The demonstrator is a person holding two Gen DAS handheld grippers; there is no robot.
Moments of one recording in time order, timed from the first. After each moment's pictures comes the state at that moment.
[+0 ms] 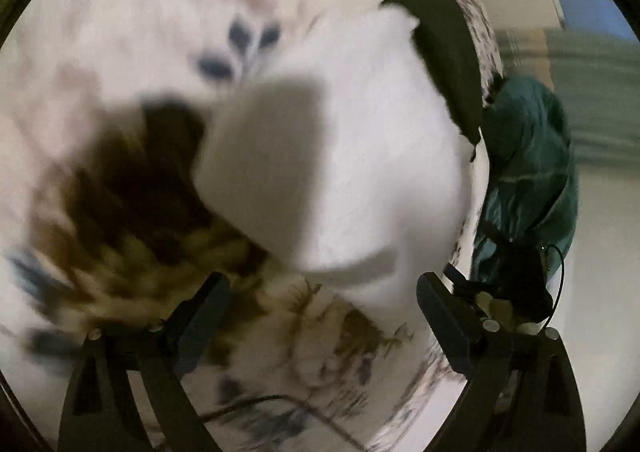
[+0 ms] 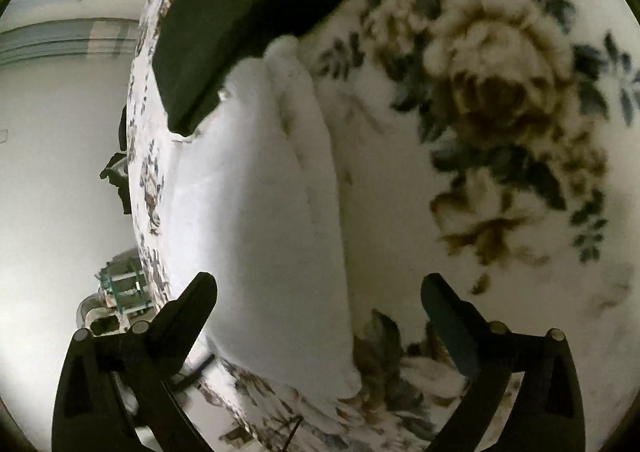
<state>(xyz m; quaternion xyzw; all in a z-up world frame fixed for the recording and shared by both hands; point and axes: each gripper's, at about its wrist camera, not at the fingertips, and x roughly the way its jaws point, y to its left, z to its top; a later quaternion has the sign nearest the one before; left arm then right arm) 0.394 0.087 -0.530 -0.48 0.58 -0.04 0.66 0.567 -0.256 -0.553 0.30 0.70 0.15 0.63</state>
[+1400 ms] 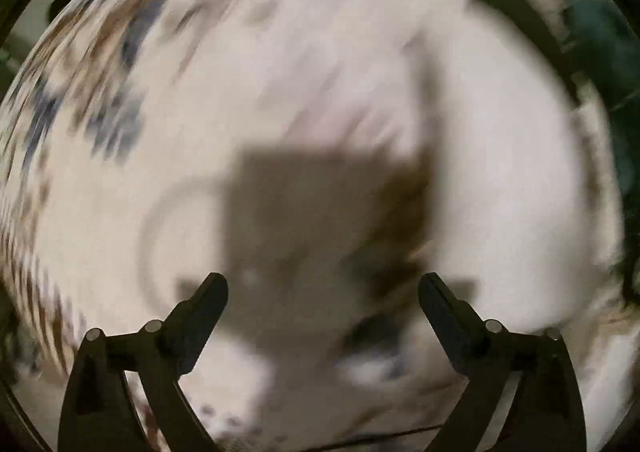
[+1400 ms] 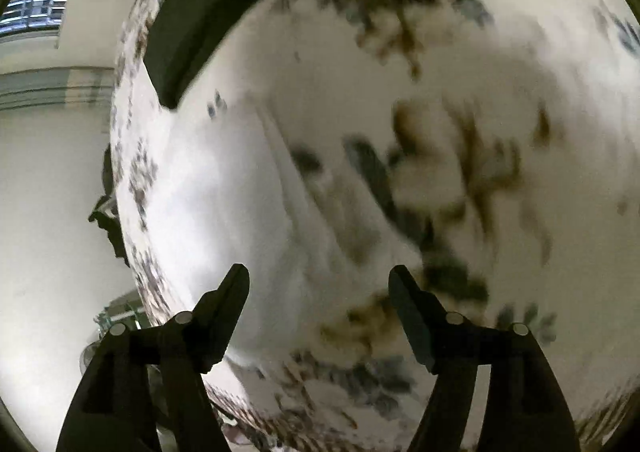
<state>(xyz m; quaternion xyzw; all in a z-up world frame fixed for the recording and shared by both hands) 0.321 0.165 -0.515 -0.16 0.66 0.11 0.72 0.413 -0.223 -0.515 0.35 0.66 0.04 0.66</state>
